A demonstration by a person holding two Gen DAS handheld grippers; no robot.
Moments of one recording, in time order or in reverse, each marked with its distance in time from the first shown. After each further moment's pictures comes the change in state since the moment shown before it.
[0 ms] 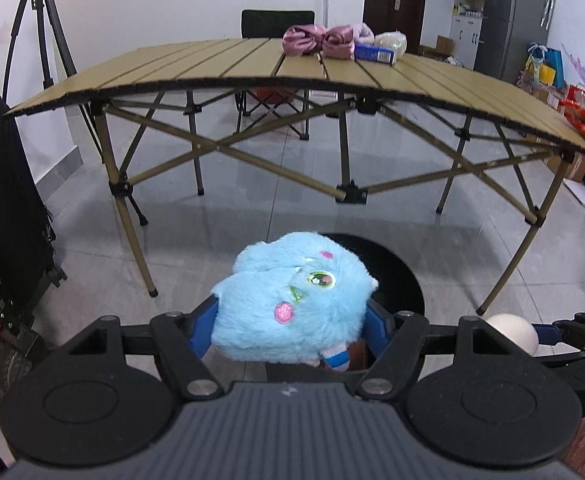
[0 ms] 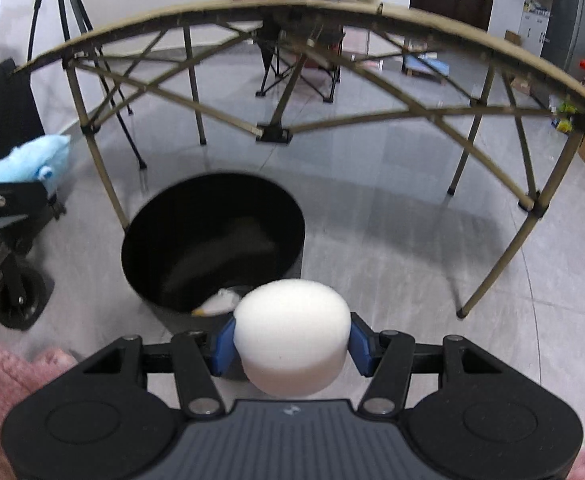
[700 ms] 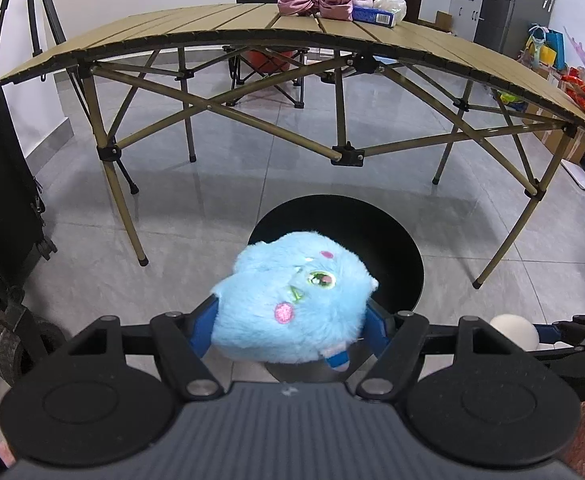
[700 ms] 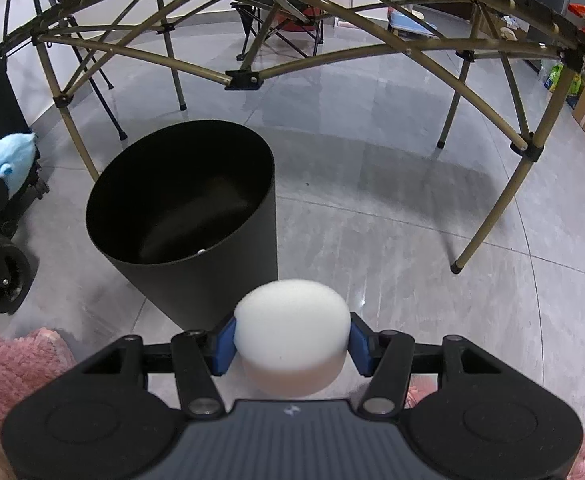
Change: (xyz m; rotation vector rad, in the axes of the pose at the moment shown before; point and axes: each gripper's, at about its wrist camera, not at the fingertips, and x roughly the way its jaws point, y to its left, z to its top) left arm 0.017 0.000 -0.012 -0.009 0.092 -0.021; right arm 0.024 -0.021 -0.022 0.053 0.098 -0.020
